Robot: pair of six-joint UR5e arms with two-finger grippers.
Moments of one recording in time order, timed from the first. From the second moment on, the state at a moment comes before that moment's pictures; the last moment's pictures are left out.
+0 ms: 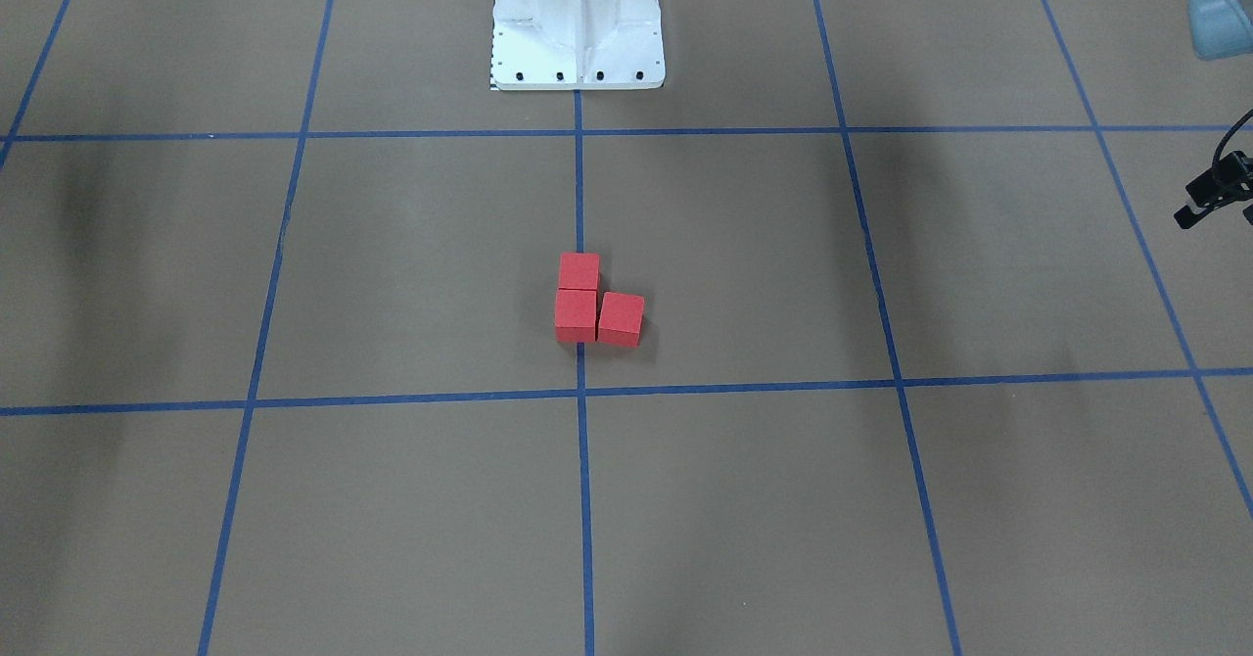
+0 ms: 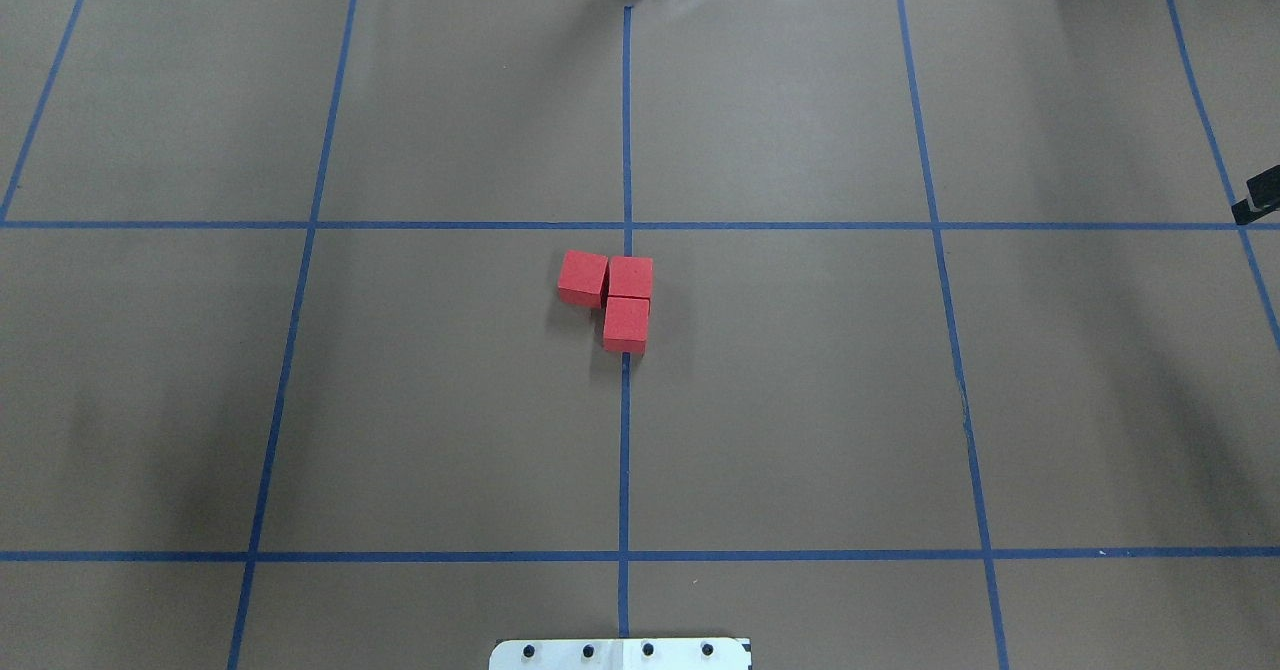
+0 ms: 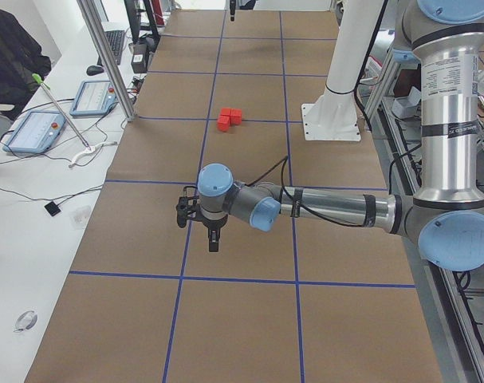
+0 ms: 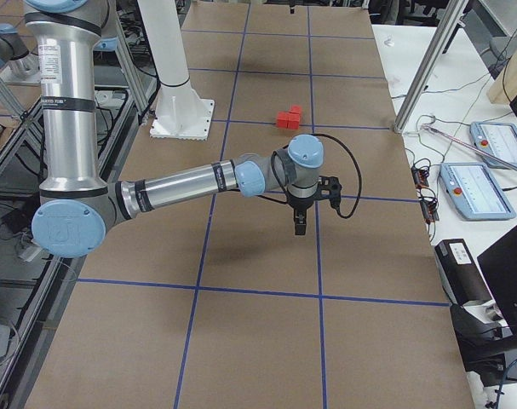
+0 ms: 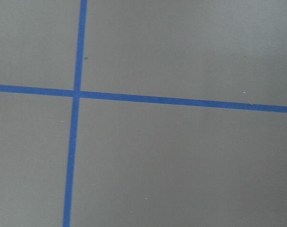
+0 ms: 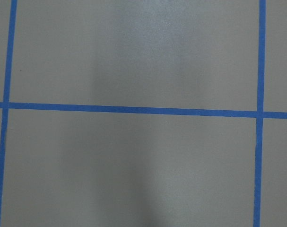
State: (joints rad) left arm -1.36 -1.47 -1.72 -1.91 -2.35 -0.48; right arm 1.33 -1.57 1.82 -1.51 2.32 0.36
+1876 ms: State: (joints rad) left arm -1.45 -1.53 -1.68 -1.72 -2.38 -0.47; right arm 1.44 -1.54 1.71 -1.51 2.34 0.26
